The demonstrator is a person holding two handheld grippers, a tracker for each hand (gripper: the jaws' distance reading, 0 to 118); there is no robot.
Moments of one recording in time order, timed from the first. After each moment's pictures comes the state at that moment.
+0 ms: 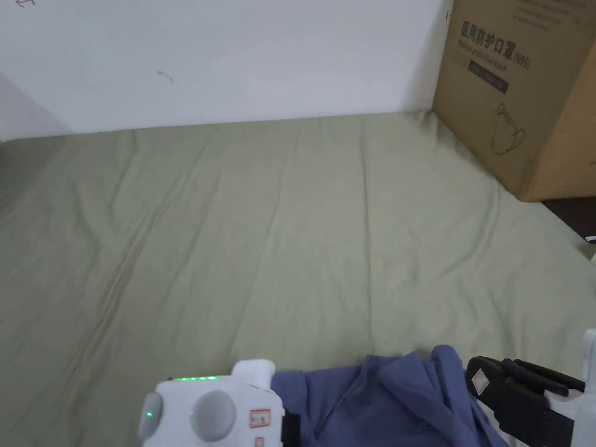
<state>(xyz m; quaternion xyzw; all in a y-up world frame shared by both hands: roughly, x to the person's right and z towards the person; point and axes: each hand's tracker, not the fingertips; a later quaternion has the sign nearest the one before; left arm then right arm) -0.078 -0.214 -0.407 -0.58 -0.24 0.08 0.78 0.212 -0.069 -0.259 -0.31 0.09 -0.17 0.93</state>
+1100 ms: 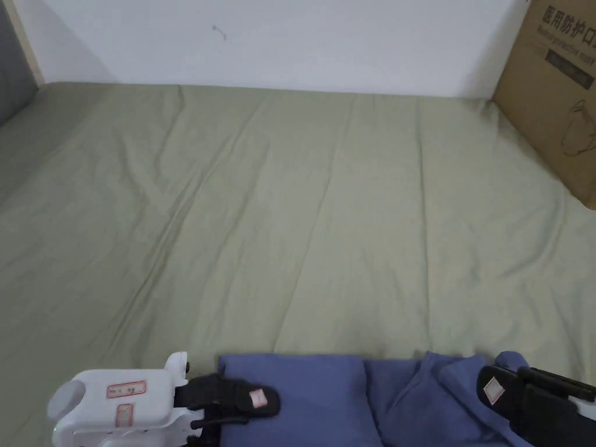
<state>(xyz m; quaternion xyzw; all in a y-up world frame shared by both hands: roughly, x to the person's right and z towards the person) -0.288 -0.308 -0.449 -0.54 -0.33 0.48 0.60 0.149 -0.074 -0.296 -0.37 0.13 -0.17 0.91</state>
